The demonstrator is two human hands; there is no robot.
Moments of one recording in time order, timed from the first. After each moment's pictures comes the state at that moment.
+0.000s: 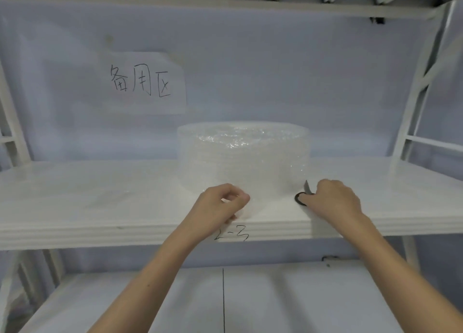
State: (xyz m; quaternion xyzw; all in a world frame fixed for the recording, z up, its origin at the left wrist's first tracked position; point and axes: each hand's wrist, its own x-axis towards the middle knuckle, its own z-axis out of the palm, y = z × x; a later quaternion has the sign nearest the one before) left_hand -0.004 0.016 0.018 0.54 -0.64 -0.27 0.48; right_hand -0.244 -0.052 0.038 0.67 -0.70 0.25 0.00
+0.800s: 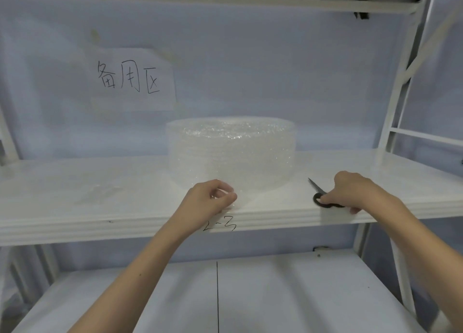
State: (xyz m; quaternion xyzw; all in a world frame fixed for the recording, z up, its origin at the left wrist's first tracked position) left_hand -0.007 0.016 0.011 0.54 -0.65 -0.25 0.47; right_hand -0.306 -0.049 0.061 0.67 -0.73 0.09 -0.07
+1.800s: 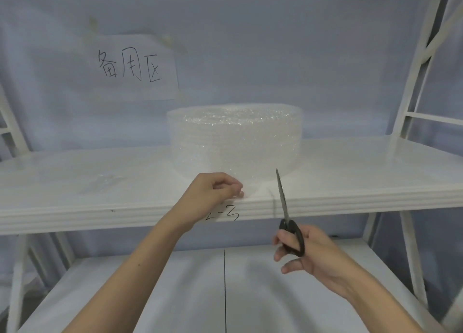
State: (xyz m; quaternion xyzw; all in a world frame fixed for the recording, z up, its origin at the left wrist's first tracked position) left_hand -0.014 0.021 0.011 0.51 -0.63 -0.33 0.48; right_hand -0.247 0.039 -0.040 0.55 -0.38 0.38 -0.64
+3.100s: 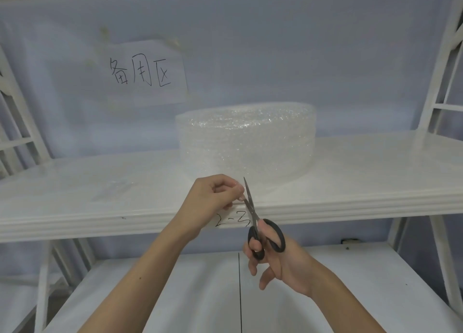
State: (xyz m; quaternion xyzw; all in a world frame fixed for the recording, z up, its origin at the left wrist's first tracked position) left_hand -0.008 0.022 0.011 0.51 -0.60 -0.31 0.53; right_hand -0.190 0.015 -0.055 0.58 -0.23 0.27 -0.73
